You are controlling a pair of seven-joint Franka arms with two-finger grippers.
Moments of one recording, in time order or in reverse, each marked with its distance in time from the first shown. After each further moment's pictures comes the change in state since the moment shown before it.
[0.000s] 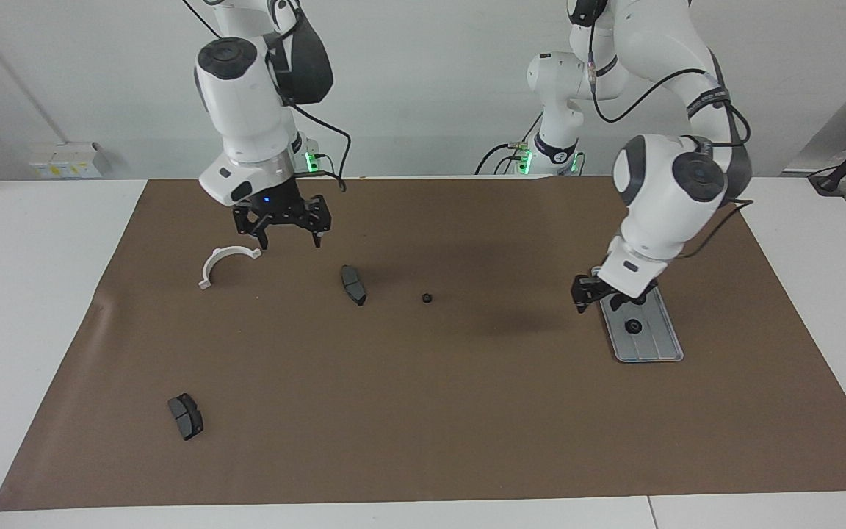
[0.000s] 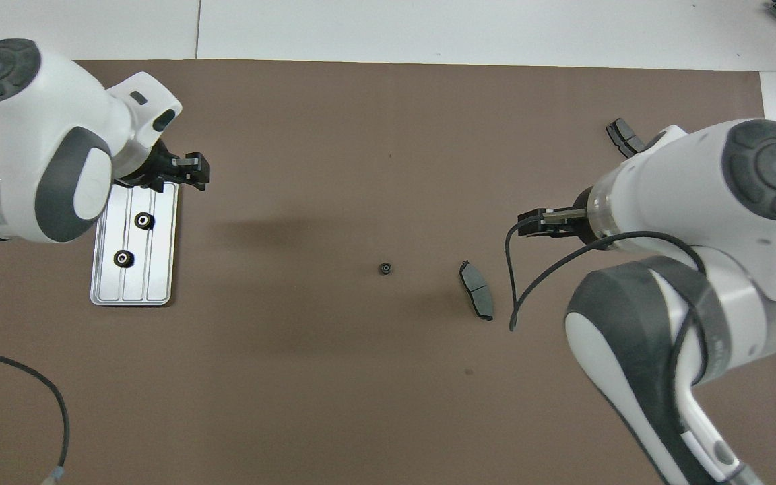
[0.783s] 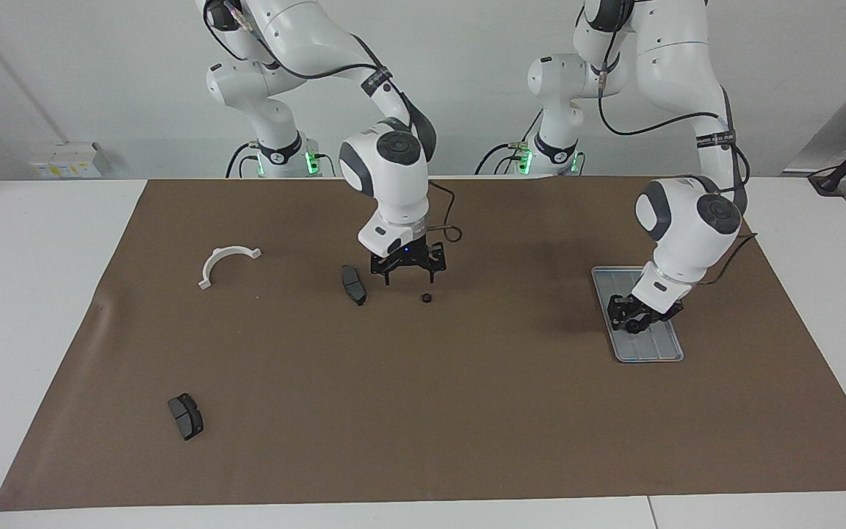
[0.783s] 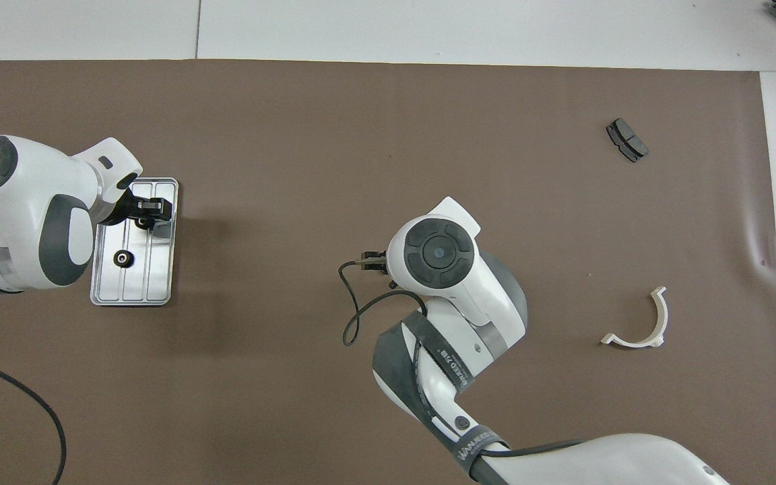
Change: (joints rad) left arm 0.104 0.012 -0.006 -0.315 -0.005 0.389 0.149; right arm 0.301 0.314 0.001 -0.007 -0.089 0.347 0.362
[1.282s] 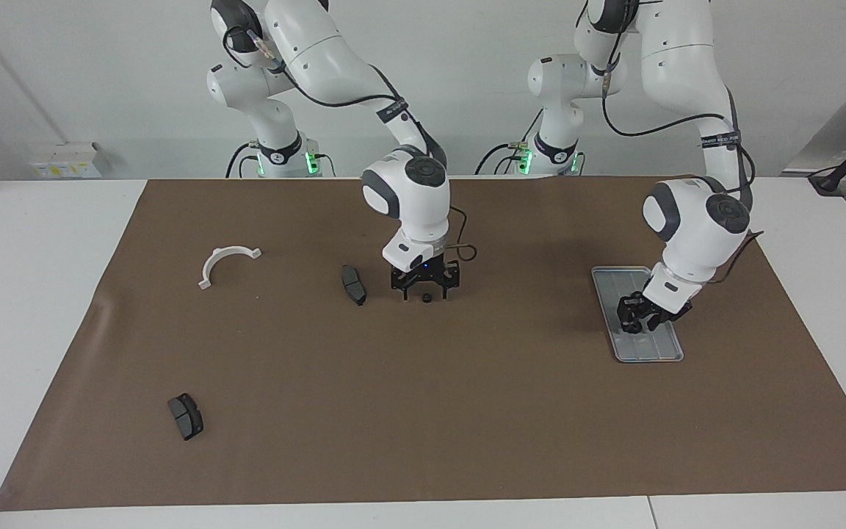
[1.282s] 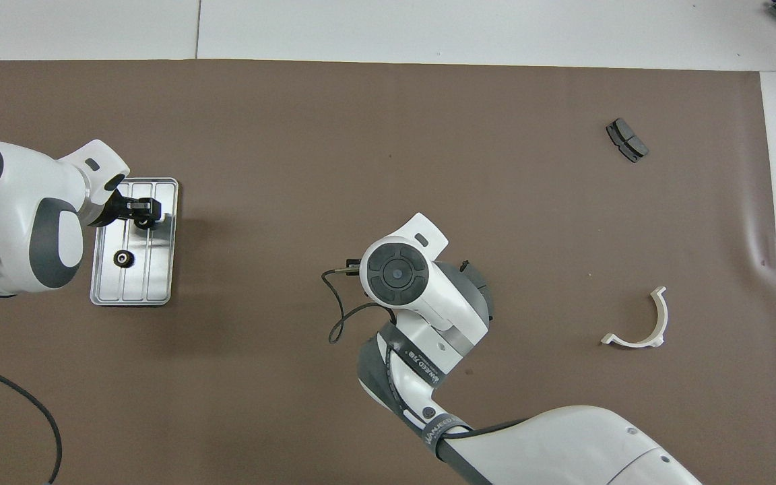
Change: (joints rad) left arm 0.024 0.004 0.000 -0.021 0.000 0.051 0.000; right arm 0.029 0.109 -0.002 0.013 -0.087 0.109 0.102
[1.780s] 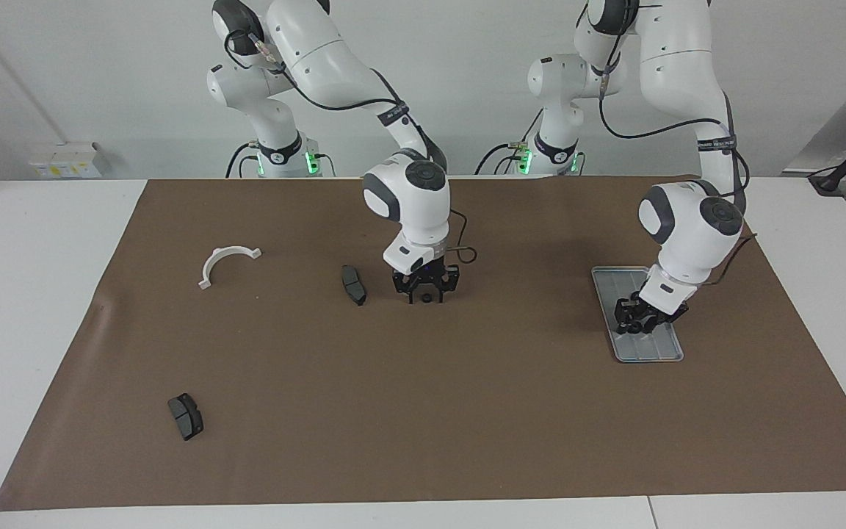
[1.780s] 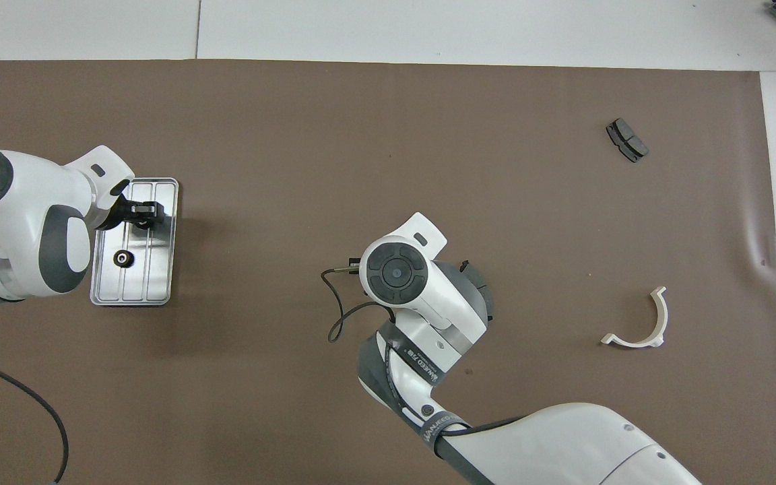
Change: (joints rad) left arm 0.000 0.008 -0.002 -0.018 0.000 0.032 0.000; right arm 0.002 0.005 -0.002 0.006 -0.001 0.001 0.000
